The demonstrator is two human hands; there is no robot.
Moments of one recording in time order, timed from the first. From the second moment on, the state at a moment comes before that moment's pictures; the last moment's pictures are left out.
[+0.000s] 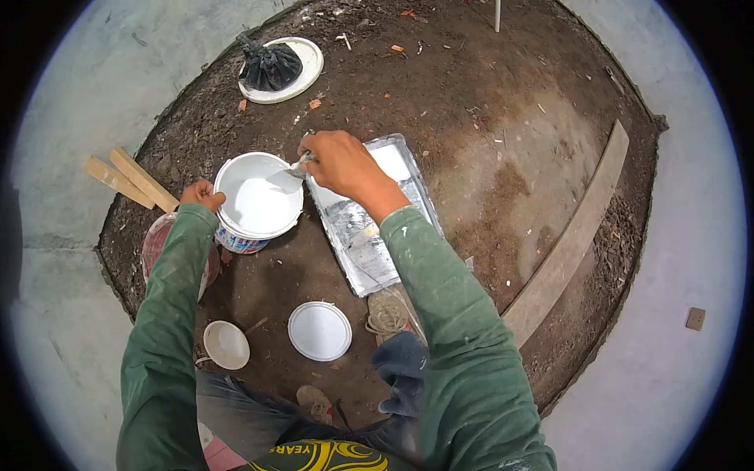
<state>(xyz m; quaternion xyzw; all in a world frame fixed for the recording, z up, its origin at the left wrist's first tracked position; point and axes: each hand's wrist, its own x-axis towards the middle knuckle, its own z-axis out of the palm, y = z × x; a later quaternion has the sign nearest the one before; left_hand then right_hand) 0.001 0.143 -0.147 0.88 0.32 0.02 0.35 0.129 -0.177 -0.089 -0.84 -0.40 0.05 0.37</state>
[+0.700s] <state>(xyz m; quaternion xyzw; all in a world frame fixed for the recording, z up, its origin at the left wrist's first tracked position) 0.064 0.101 -0.091 0.92 0.31 -0.06 0.25 0.134 -0.198 -0.128 -0.86 -0.36 0.05 0.35</state>
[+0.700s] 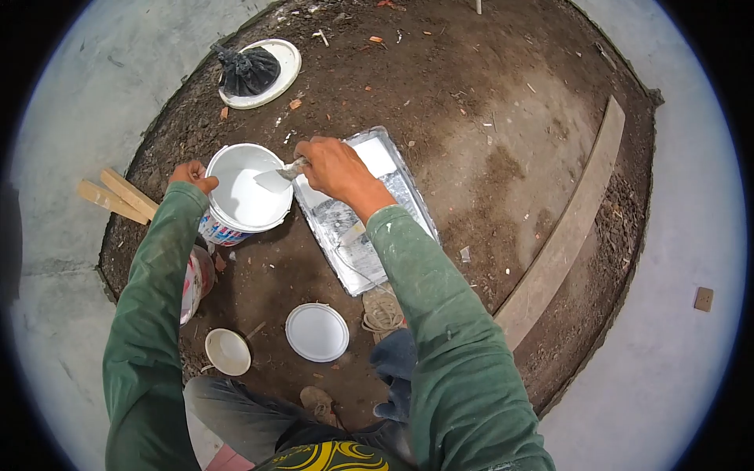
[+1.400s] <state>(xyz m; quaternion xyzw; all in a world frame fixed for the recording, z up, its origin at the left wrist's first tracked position) 0.079 0.117 -0.099 0.89 0.23 0.03 0.40 0.142 -0.230 -0.042 -0.84 -0.38 -0.02 0.39</state>
